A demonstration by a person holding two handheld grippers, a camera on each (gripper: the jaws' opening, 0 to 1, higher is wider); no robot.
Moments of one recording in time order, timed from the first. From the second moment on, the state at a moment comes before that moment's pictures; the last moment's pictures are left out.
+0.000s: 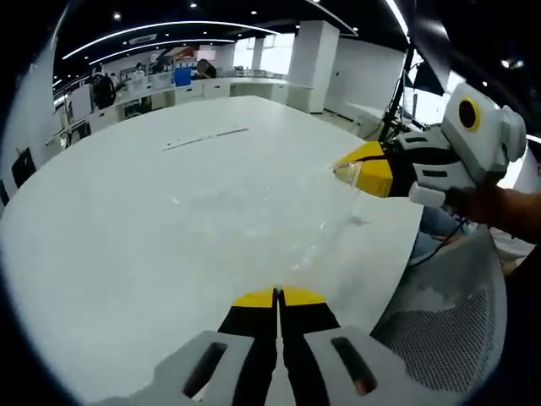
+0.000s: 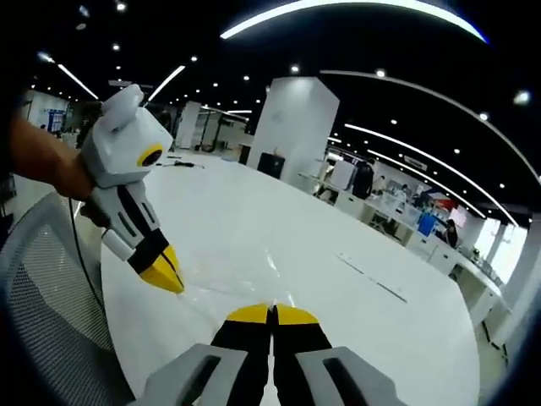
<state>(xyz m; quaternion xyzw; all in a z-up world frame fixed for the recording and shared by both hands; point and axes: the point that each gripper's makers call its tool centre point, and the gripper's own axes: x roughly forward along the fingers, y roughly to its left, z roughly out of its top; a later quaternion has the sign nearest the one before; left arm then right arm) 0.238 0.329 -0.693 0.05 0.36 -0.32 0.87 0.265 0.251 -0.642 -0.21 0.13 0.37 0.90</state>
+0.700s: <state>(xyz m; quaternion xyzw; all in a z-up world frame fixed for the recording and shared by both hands) 0.248 0.305 -0.679 0.08 0.30 -0.37 0.87 0.271 0.249 -0.648 -0.26 0.14 0.35 0.89</state>
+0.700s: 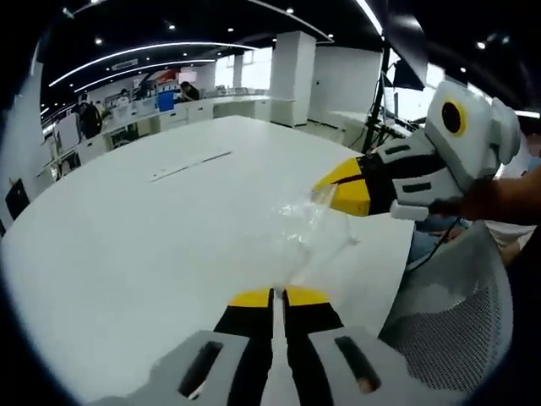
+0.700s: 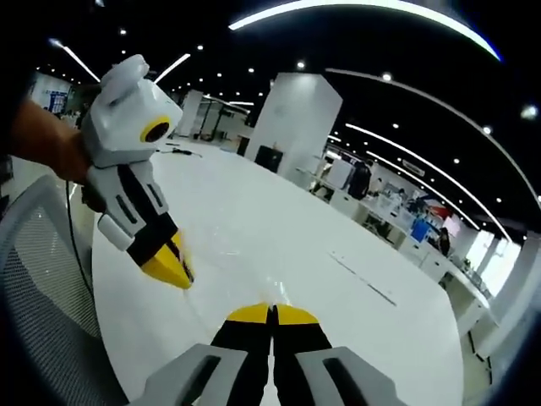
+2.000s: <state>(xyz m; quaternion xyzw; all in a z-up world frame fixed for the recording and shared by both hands) 0.204 0.375 -0.682 0.15 0.24 -0.36 0.89 0.255 0.287 -0.758 -0.30 0.26 0.43 0.81</state>
